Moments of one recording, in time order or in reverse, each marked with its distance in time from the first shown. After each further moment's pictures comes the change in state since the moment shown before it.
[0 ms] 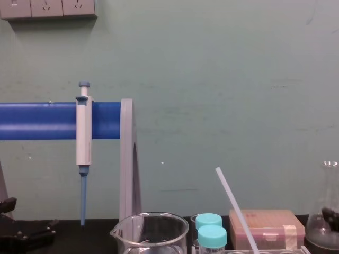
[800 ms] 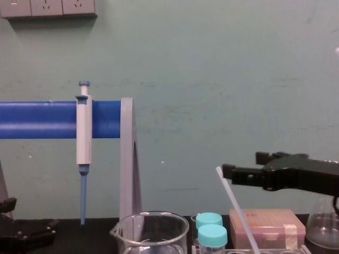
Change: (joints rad) left arm 0.000 0.000 0.000 0.000 0.000 0.000 0.000; right arm 0.170 -0.131 -0.028 -0.022 0.191 0.156 0.365
